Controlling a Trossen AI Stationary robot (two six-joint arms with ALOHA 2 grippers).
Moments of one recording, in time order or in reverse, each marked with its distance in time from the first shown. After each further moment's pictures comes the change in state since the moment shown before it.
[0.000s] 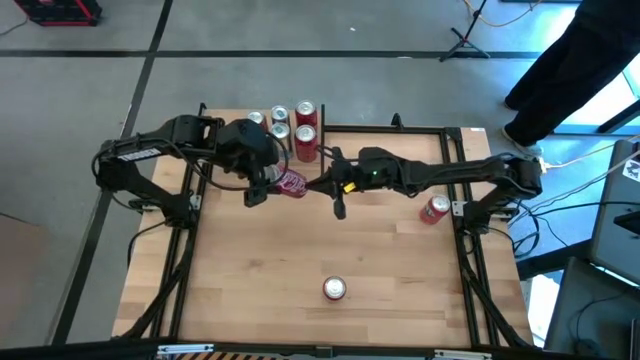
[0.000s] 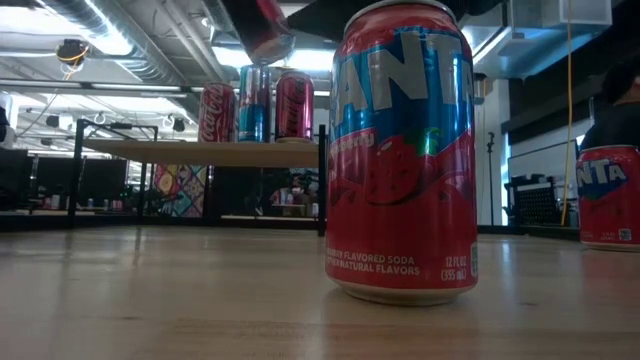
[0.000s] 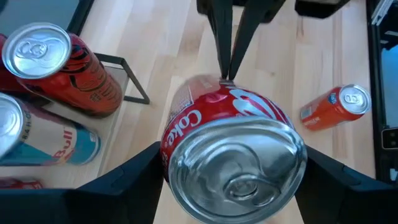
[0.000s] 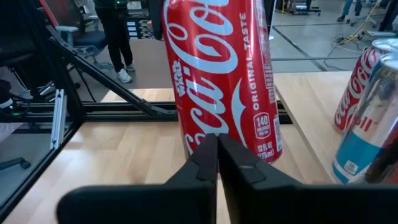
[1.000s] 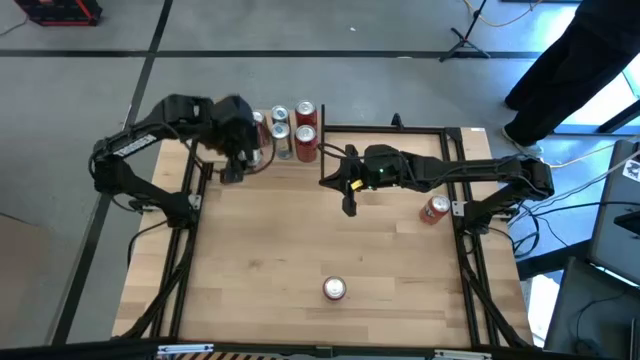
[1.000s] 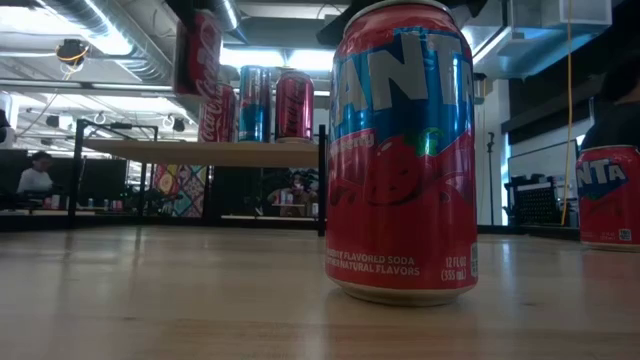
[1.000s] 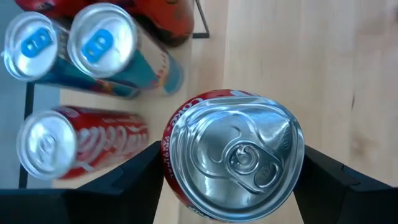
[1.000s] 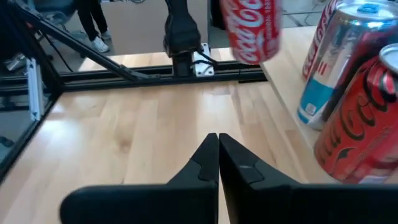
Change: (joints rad) left arm 0.257 -0.036 -0.001 -0.262 -0.033 0.427; right arm -0.013 -0.105 0.001 -0.267 0.079 0.014
